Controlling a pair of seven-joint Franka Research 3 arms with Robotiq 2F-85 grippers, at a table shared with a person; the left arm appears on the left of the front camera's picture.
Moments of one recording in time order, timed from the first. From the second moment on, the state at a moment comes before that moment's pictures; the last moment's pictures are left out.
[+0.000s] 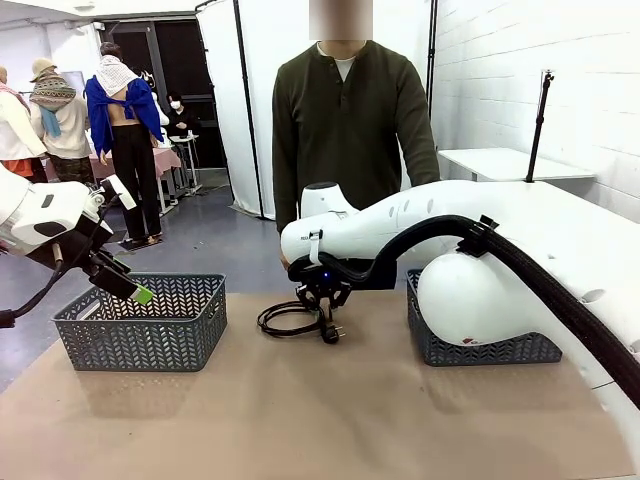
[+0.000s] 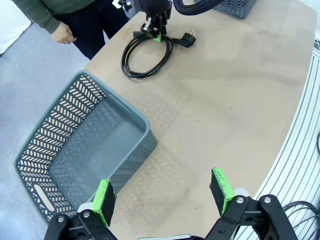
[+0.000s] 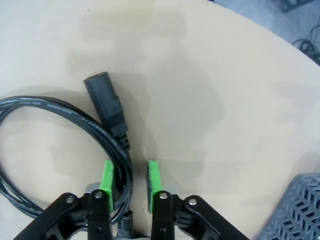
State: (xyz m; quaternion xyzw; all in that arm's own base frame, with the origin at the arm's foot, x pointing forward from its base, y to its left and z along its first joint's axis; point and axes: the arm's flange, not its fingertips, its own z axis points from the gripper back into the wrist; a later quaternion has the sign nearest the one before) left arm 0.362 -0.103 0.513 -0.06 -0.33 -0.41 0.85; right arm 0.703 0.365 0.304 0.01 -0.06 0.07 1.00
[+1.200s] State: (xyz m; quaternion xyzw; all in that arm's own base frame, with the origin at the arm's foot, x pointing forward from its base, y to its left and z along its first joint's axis) left arm 0.362 -0.103 0.513 -0.06 -0.33 -0.41 0.85; right arm 0.676 0.352 0.424 0.05 -0.01 0.27 0.96
